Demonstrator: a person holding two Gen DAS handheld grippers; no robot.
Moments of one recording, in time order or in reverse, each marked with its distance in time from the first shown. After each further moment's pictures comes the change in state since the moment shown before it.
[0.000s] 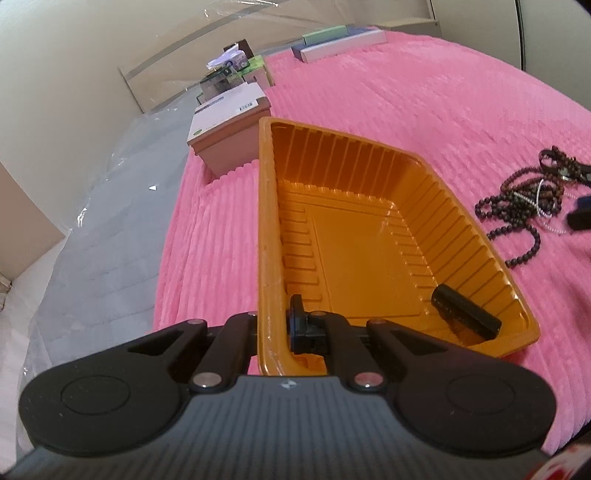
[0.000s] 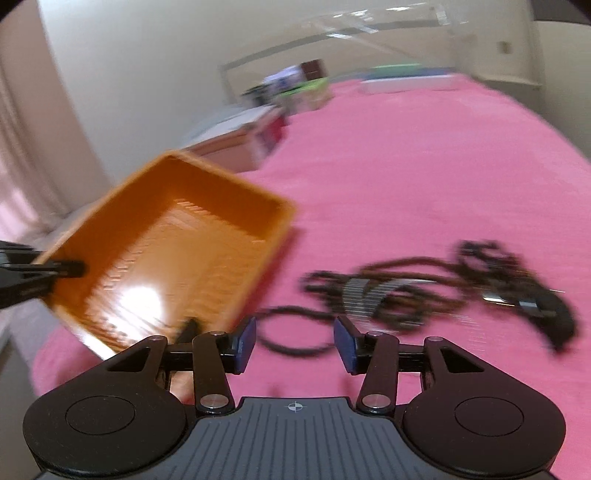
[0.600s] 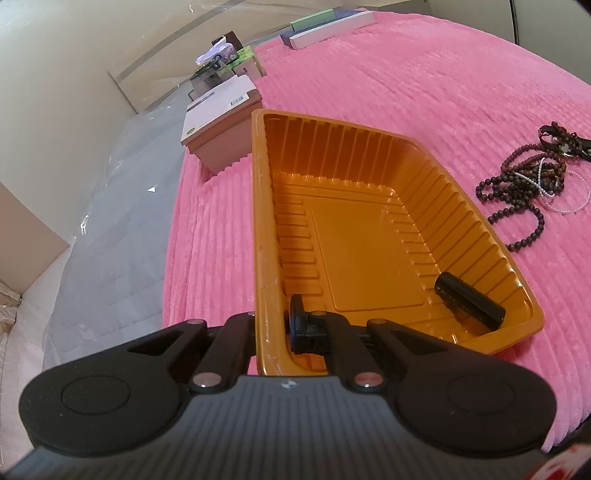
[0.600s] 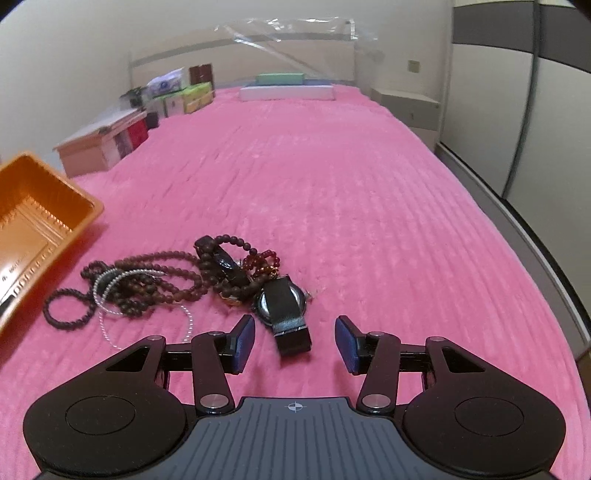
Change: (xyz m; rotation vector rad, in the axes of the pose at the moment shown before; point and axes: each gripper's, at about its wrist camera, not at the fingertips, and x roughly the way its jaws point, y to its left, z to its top) left arm 0.003 -0.006 0.008 0.069 0.044 0.020; right arm -0.020 -0.130 -0.002 -0.076 0.011 -0.299
